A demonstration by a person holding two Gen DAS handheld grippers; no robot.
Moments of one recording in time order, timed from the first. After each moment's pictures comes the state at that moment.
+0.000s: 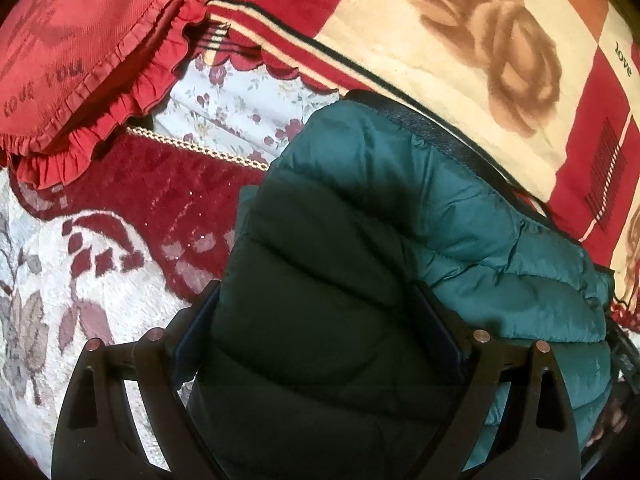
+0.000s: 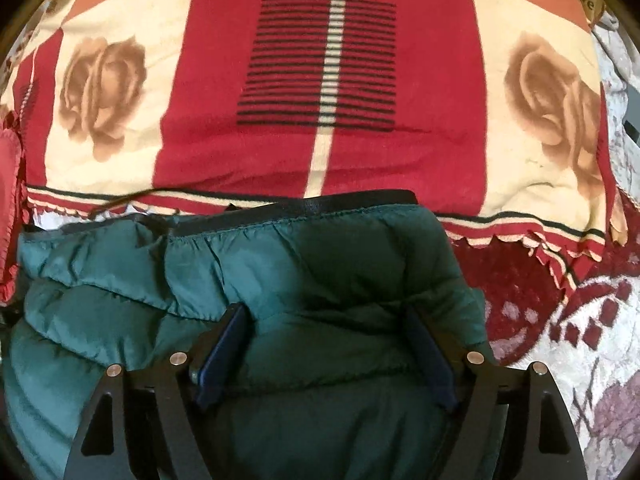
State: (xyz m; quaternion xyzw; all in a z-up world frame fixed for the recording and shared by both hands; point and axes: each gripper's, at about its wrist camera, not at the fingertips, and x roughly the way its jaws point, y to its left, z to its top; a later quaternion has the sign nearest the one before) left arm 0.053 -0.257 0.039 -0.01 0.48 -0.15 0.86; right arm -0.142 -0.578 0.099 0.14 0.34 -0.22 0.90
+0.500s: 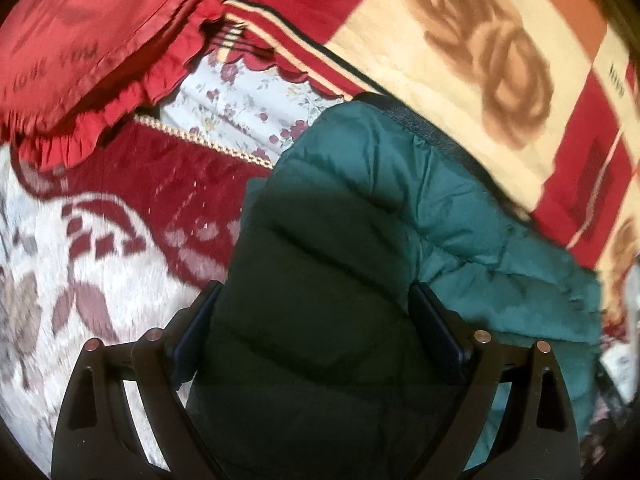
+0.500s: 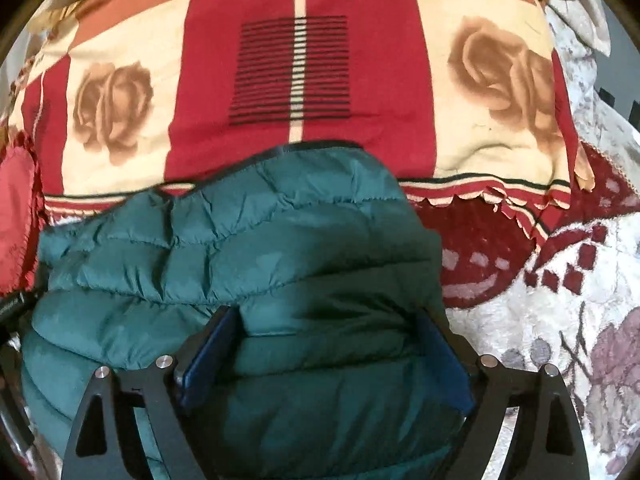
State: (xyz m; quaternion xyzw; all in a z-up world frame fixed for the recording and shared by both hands) left arm 0.042 -0.232 0.047 -0.07 0.48 -0.17 0.86; right arm -0.194 -0.575 0.092 0.19 0.33 -0.22 0.90
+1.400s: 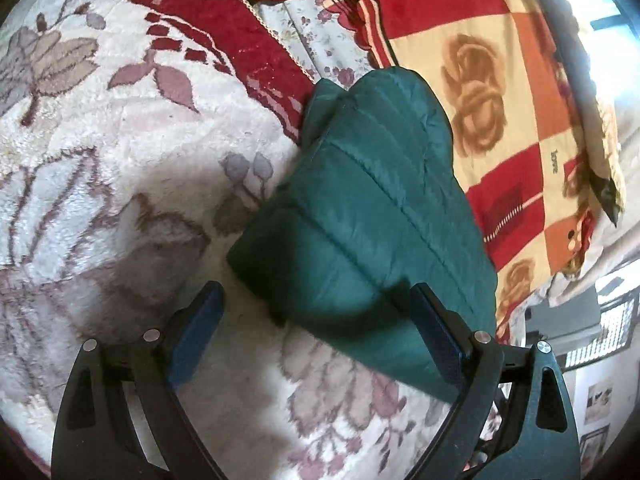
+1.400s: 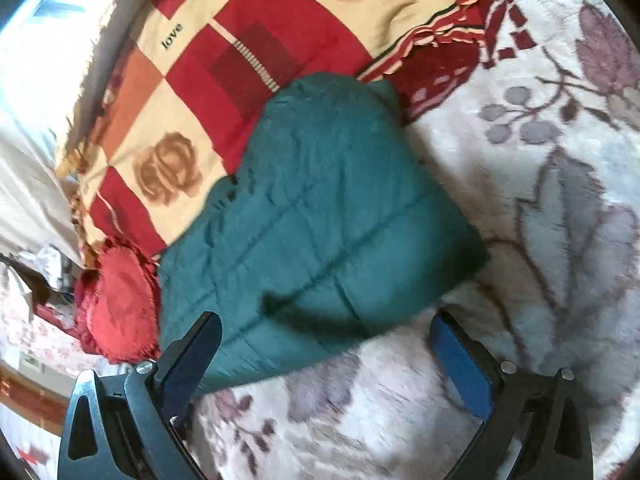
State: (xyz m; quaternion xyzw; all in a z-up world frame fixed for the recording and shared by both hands) left arm -0.061 -0.134 0.018 -0.29 0.52 -0.22 0.77; right arm -0.311 -0.543 0.036 0.48 0.23 -0.08 0.84
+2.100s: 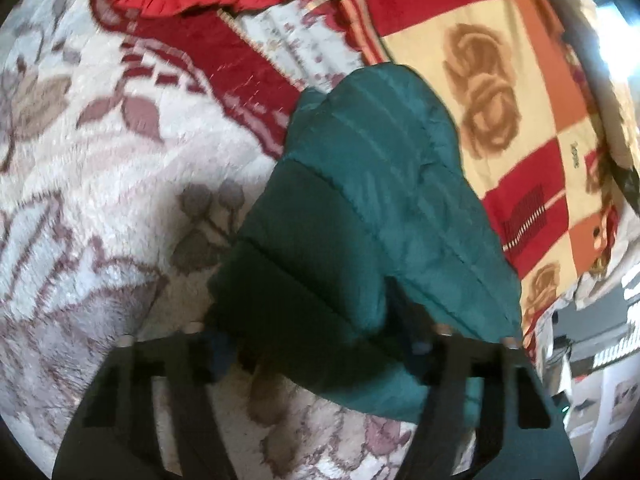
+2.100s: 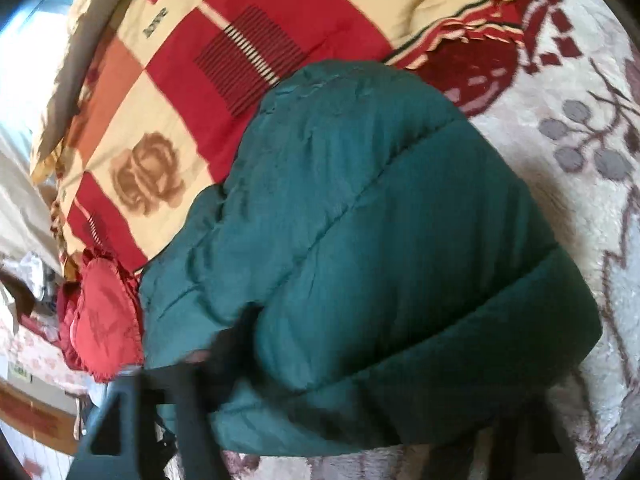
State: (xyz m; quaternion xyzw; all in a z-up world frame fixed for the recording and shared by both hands) left arm -0.048 -0.167 0.032 -0.24 0.50 -0.20 0.81; right arm -0.258 -0.547 0.051 0.44 0.25 -0.13 0.85
